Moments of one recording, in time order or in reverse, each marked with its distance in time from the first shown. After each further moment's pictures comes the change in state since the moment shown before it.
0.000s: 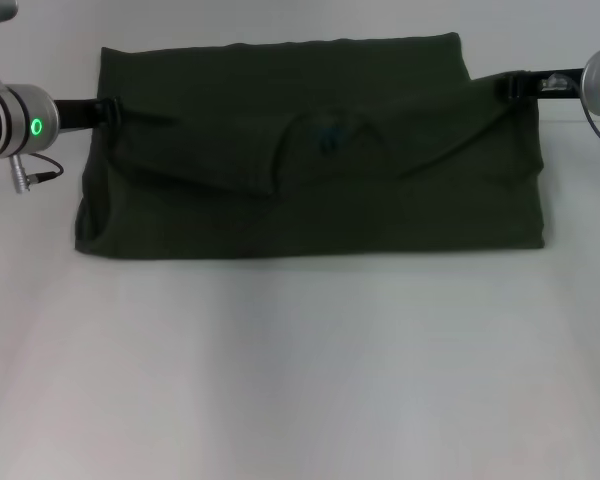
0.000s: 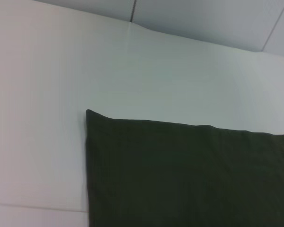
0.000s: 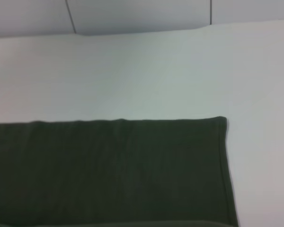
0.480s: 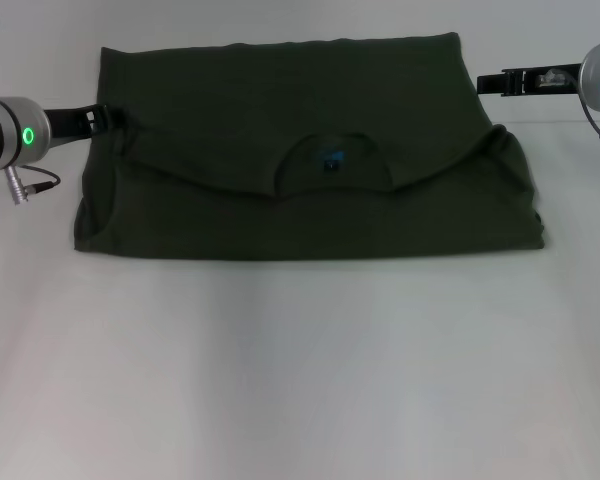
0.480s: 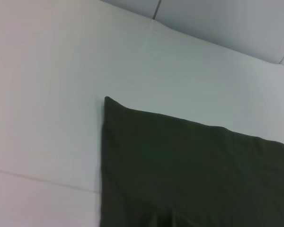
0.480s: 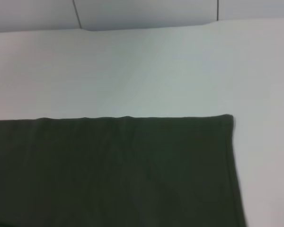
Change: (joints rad) left arm 0.033 -0.012 -0.008 0.021 -0.014 0.001 -0.077; right arm 0.012 -0.004 0.020 -0.005 -0.012 -0.031 0.007
